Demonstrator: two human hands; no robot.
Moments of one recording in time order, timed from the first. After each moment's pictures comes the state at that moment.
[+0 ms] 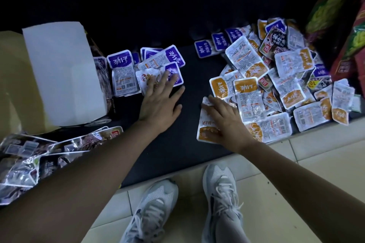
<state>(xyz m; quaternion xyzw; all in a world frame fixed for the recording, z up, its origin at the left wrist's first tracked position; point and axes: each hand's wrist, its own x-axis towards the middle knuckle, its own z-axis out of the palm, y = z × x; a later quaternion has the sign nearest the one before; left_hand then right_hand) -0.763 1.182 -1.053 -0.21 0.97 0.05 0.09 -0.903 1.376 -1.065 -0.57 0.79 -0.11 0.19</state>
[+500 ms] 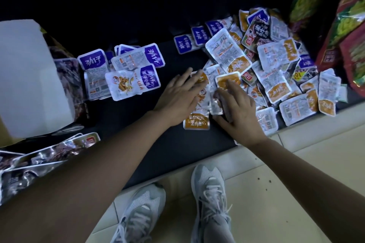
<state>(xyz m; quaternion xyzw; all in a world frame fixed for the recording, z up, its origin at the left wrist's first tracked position) -0.841 1.220 -1.047 -0.11 0.97 0.21 0.09 -0.948 1.411 -1.061 -0.48 0.86 -0.16 0.08</state>
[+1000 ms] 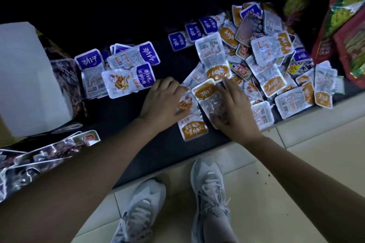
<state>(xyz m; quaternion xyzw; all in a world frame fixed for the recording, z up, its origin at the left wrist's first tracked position) -0.812 1.220 -1.049 -0.11 0.99 0.08 0.04 -0.943 1.417 -1.058 -0.50 0.84 -0.17 0.10</state>
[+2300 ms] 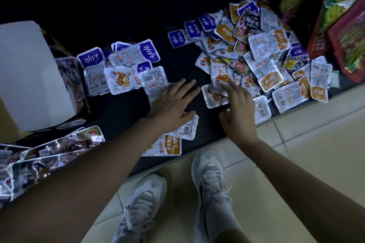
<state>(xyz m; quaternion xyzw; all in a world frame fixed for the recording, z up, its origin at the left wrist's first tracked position) -0.807 1.238 -1.045 -0.07 0.97 0.18 0.12 -0.917 1.421 -1.042 -0.38 0.90 -0.21 0.07</state>
